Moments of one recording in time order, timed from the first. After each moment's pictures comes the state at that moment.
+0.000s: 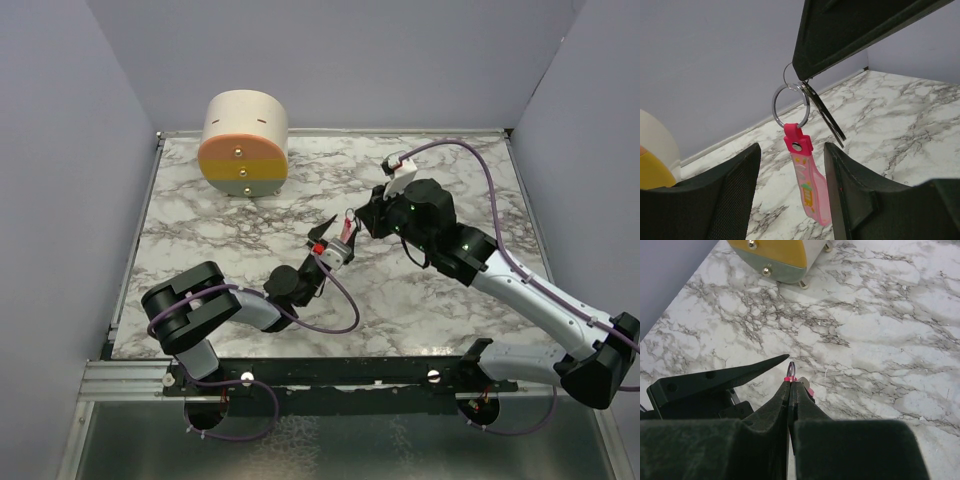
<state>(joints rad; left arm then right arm) -1.00 1.65 0.48 1.51 -0.33 0.37 0.78 1.17 1.10 -0.26 0.14 0.28</state>
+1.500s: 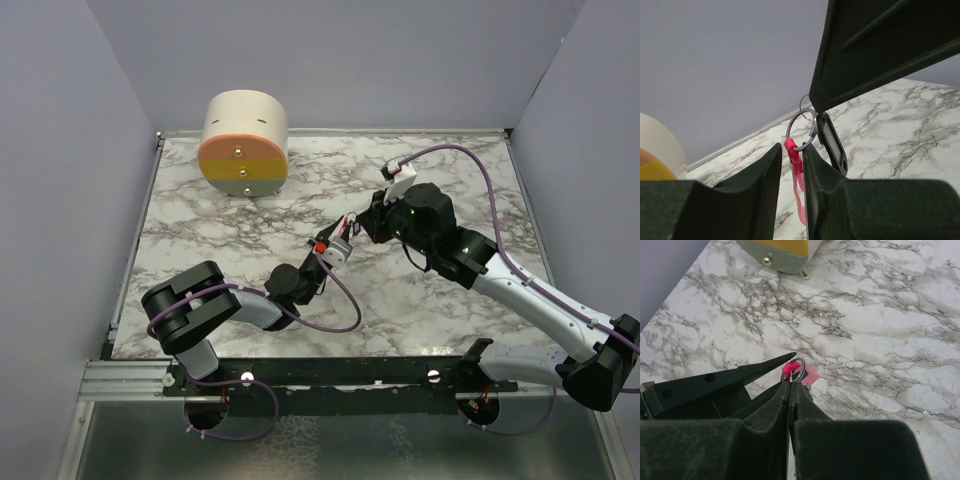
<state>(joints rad) -1.00 1.65 0.50 1.51 -0.35 0.41 0.78 1.15 1.06 -0.26 0.12 0.28</state>
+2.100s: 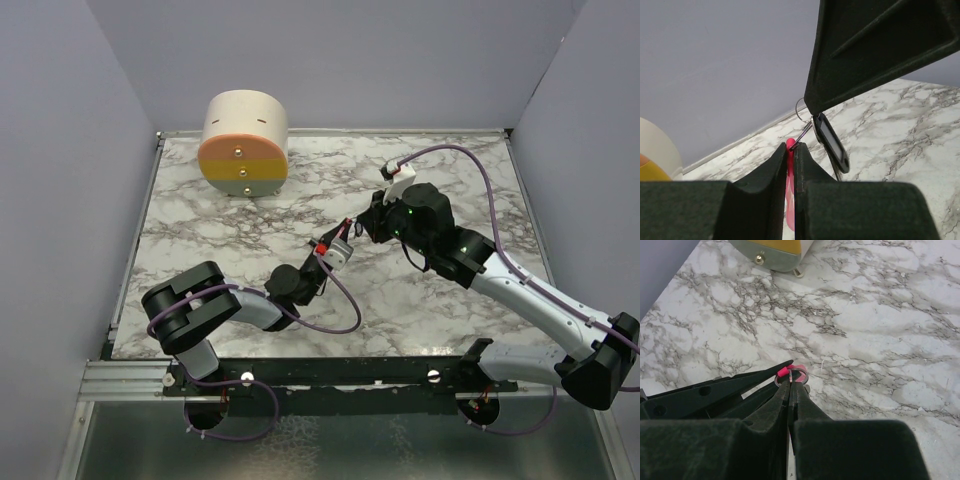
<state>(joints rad) -1.01 1.65 0.50 1.51 -0.33 0.40 0.78 1.16 1.06 -0.27 0.14 0.28</state>
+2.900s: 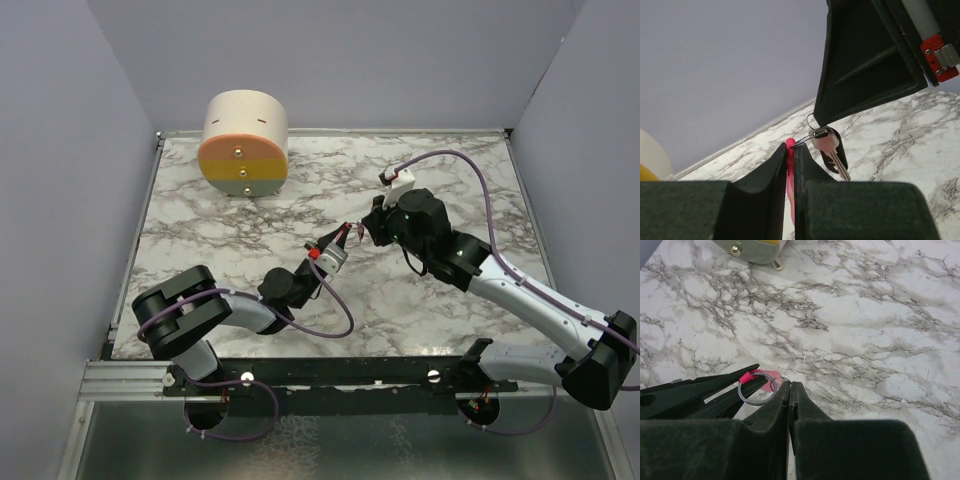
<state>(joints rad) -1.01 1.59 0.45 1.51 -0.28 0.38 0.78 1.16 1.02 -0.25 0.22 0.25</state>
